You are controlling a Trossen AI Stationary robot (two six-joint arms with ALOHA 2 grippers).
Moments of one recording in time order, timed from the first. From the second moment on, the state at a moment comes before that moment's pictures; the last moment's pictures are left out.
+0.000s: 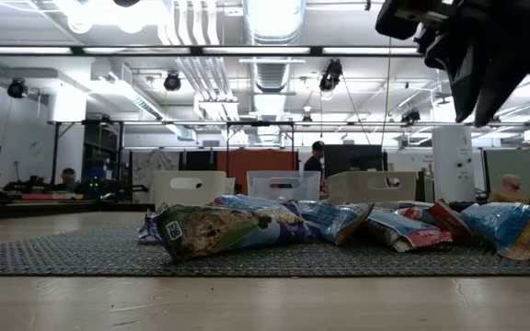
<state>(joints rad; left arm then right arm) -0.24 0.92 1.02 -0.42 -0.18 -0.33 0.45 1.52 1.09 -0.86 0.10 2.03</state>
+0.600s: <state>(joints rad) -0.24 0.92 1.02 -0.42 -0.18 -0.37 0.45 1.71 1.12 -0.86 0.10 2.17</state>
